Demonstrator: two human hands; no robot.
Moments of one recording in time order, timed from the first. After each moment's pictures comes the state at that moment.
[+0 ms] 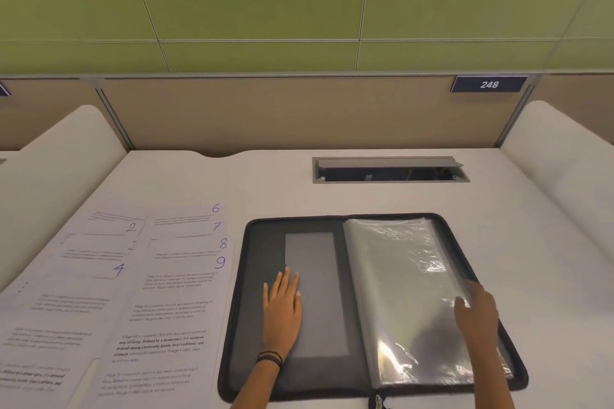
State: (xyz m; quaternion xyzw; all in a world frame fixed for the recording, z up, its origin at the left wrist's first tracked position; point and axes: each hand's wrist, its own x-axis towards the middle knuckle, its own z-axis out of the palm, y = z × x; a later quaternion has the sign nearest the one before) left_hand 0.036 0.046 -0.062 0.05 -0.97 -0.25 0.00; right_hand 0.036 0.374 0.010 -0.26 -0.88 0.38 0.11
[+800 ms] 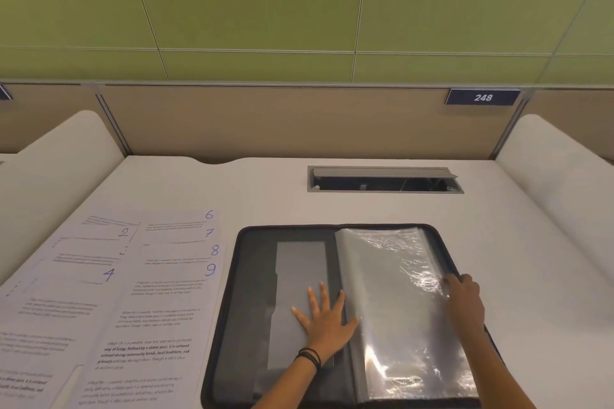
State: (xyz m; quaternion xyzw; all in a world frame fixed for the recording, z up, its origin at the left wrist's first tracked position) left_hand 0.025 0.146 -0.029 -0.02 -0.95 -0.21 -0.22; right_hand -0.027 0.415 -0.029 -0.15 -0.98 0.13 0.04
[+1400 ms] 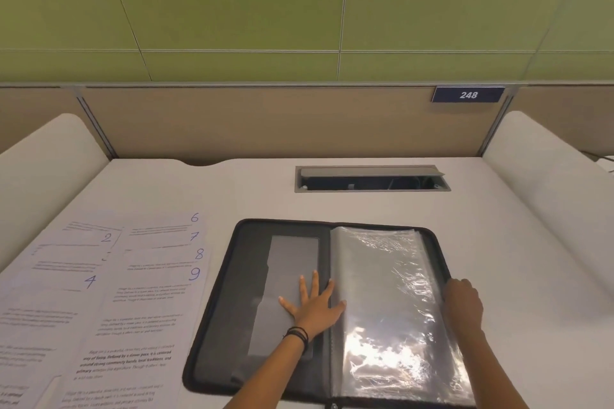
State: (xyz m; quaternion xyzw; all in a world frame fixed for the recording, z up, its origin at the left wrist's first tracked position) left_hand -0.001 0.151 -0.012 0.02 -0.94 -0.19 -0.26; right_hand -0.026 0.434 -0.019 -0.21 -0.97 0.11 0.01
